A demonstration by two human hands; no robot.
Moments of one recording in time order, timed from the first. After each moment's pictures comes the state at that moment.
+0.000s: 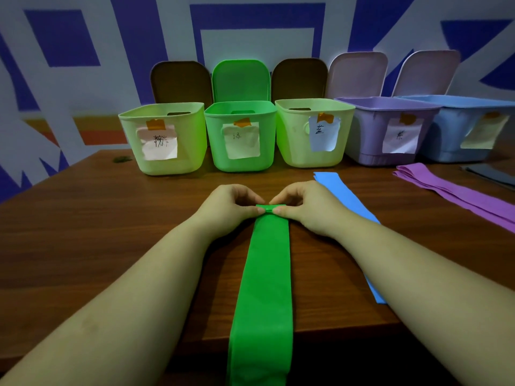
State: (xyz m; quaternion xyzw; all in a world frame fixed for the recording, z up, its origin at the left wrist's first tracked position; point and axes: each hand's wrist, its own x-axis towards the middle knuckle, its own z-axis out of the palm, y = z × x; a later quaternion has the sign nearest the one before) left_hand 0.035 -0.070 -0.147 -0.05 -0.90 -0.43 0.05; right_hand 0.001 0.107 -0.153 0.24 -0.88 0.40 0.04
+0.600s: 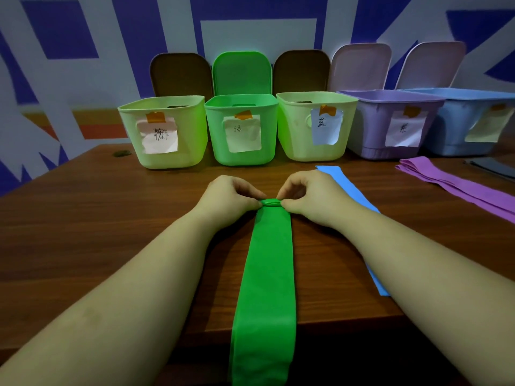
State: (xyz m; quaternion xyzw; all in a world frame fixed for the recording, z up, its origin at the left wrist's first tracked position) left_hand 0.032 -0.069 -0.146 -0.03 -0.91 -0.42 0.07; right_hand 0.002 0.110 -0.150 0.24 -0.90 0.37 0.08
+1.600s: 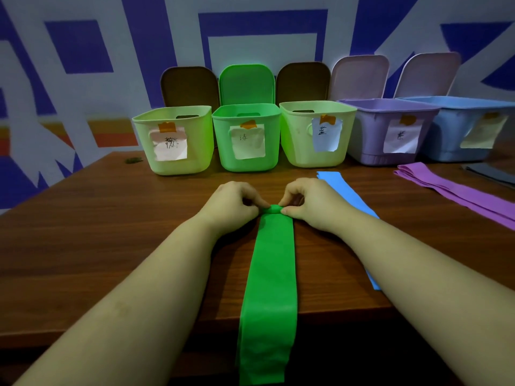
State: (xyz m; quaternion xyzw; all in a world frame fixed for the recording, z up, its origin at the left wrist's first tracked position) left_hand 0.042 -0.074 -0.143 -0.11 -0.94 -0.29 0.12; right_hand 0.011 0.107 -0.145 0.28 -0.91 0.30 0.08
